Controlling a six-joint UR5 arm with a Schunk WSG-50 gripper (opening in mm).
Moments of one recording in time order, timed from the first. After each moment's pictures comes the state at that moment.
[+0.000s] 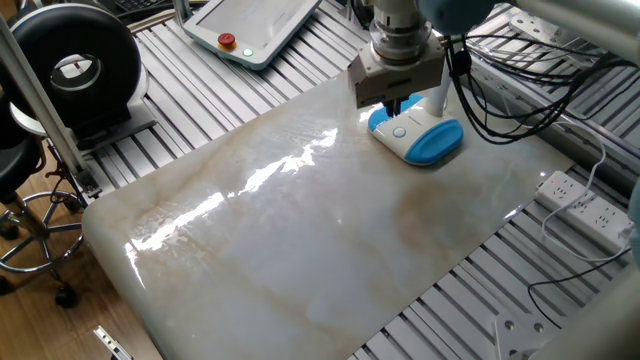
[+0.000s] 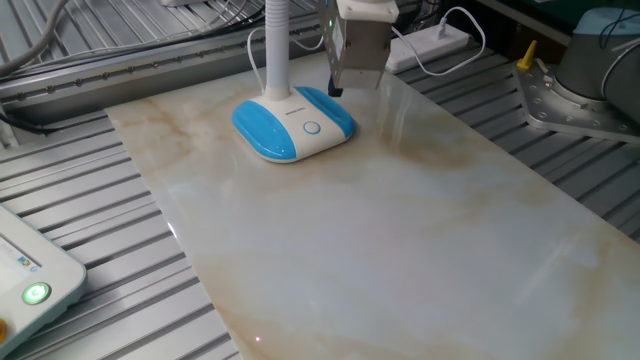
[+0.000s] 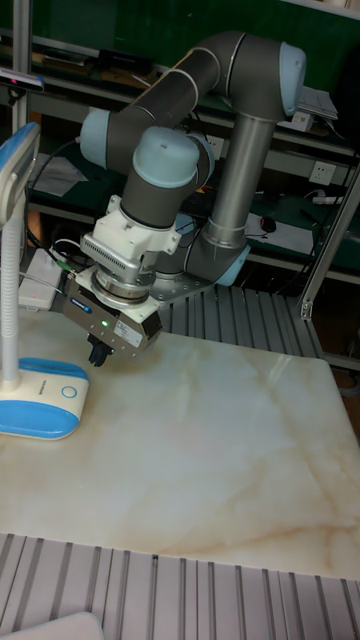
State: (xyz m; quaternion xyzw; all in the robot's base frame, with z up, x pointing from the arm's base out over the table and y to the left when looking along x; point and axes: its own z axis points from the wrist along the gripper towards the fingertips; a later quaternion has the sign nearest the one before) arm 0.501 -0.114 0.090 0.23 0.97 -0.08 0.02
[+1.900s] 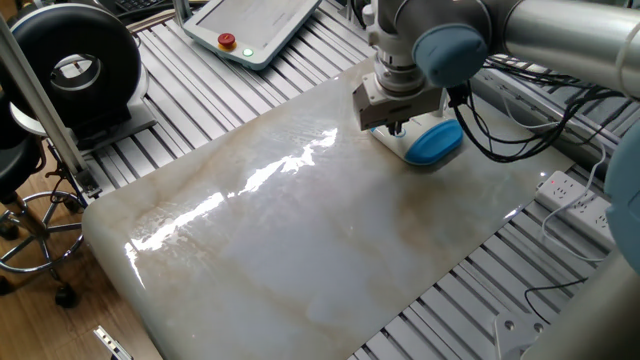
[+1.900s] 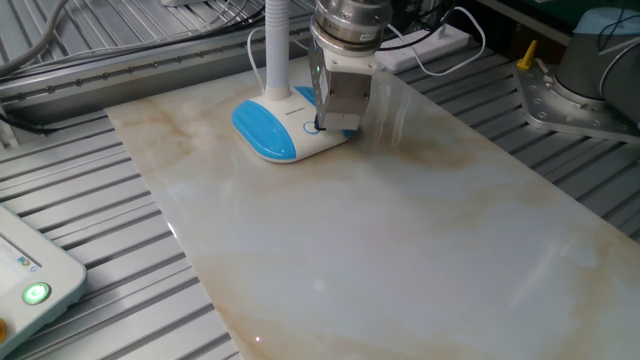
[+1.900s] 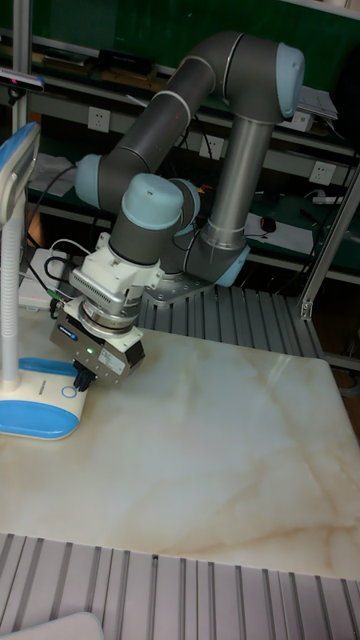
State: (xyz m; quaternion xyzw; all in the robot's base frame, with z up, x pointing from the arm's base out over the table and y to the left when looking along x) arm 0.504 -0.136 0.032 0.24 0.96 -0.10 0.04
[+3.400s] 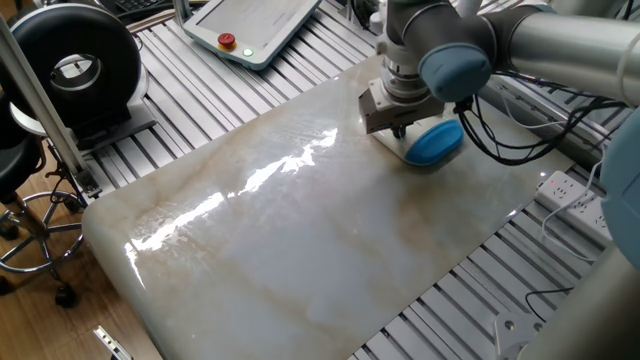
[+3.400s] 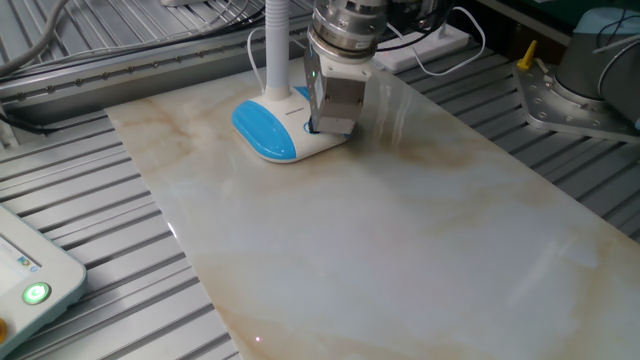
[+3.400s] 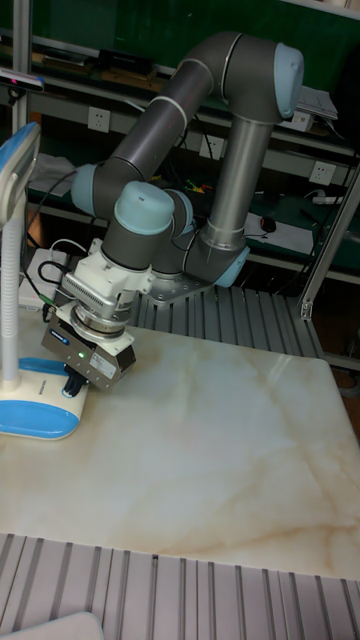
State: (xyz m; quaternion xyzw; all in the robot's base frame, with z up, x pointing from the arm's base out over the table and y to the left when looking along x) arm 0.506 -0.149 0.016 0.24 0.96 -0.10 0.06
